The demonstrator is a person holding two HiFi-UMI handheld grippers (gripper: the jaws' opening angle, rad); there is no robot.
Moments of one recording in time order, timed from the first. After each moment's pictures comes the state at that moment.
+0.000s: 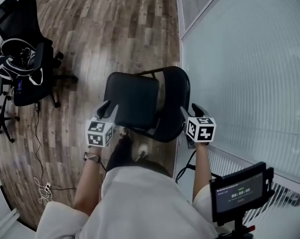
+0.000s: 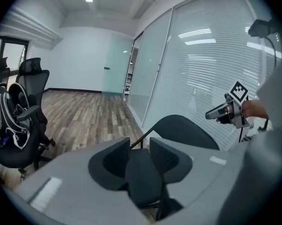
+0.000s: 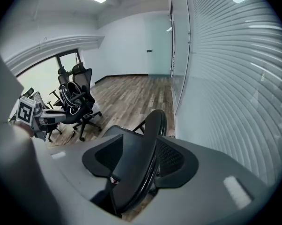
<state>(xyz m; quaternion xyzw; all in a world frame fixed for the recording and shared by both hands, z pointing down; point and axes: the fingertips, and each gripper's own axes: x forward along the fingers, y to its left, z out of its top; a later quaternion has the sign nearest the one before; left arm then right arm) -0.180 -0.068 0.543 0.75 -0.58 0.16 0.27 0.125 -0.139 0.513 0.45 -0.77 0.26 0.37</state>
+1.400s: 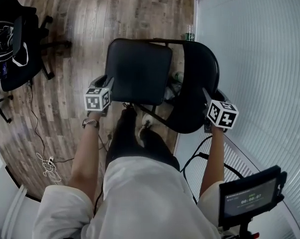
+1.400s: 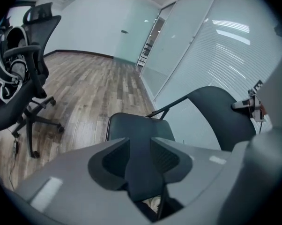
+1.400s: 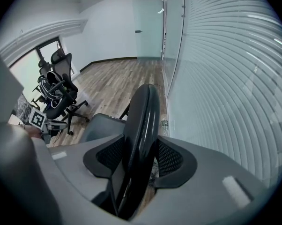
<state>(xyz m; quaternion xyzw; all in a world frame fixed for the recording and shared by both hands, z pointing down) -0.235 -0.076 0.746 0.67 -0.54 0.22 0.45 0.169 -0.167 0.596 0.47 -0.70 0.33 0.43</state>
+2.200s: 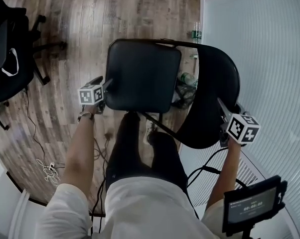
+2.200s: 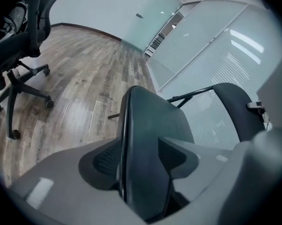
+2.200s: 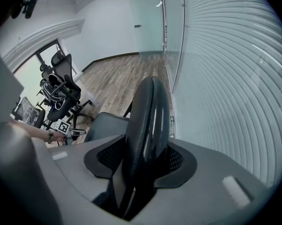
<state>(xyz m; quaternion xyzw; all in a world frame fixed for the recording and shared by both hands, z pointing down) -0.279 -0.070 0.888 0.65 -0.50 0.19 0.55 0.155 -0.170 0.596 0.44 -0.69 0.37 0.44</state>
